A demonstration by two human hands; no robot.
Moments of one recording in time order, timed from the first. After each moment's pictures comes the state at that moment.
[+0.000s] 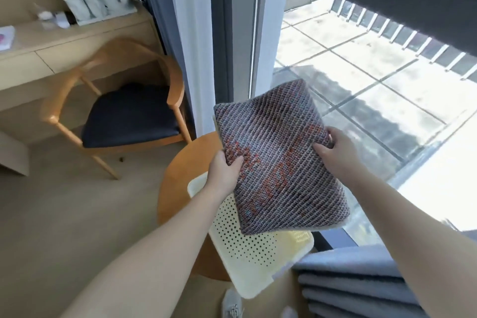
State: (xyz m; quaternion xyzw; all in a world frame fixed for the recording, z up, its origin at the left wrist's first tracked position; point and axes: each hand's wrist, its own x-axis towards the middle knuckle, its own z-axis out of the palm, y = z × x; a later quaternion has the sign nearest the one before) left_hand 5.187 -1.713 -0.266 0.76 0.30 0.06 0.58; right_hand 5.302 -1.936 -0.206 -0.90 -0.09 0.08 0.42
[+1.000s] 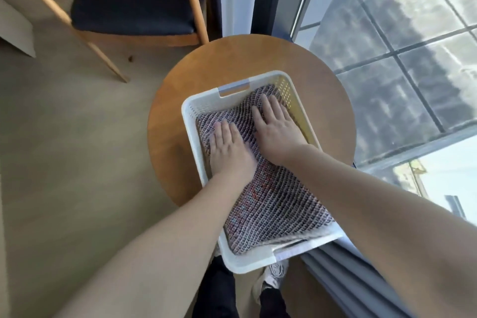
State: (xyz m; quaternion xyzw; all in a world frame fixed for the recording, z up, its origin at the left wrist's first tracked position) left_hand 5.167 -1.741 -0.493 0.90 0.39 -0.10 0.15; right_hand 5.282 -1.806 -0.474 -0.84 -0.52 0.14 -0.04
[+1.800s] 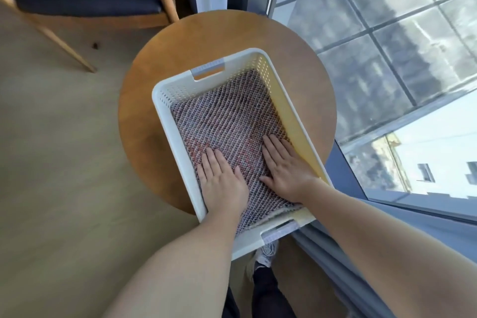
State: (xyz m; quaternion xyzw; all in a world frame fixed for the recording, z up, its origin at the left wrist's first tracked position) left_hand 5.113 -1.817 -0.543 0.88 0.43 -0.16 0.14; right_hand 5.245 -1.929 -0.536 -0.79 -0.55 0.21 -0.15
